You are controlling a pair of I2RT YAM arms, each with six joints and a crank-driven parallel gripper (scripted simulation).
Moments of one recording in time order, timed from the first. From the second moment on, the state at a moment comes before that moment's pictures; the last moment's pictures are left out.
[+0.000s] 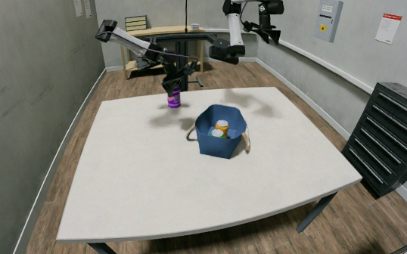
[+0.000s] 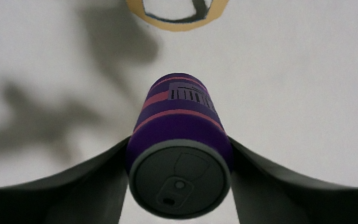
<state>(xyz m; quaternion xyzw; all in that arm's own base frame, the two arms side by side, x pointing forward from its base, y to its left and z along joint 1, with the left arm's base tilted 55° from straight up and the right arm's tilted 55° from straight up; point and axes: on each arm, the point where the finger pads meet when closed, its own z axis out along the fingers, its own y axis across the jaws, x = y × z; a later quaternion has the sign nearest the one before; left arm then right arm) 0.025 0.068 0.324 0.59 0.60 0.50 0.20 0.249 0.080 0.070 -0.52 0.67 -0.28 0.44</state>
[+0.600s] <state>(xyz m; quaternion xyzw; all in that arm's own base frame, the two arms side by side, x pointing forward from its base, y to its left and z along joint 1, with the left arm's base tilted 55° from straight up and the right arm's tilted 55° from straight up) 0.025 0.068 0.324 0.59 0.60 0.50 0.20 0.264 0.127 0.062 -0.53 0.67 -0.28 0.43</state>
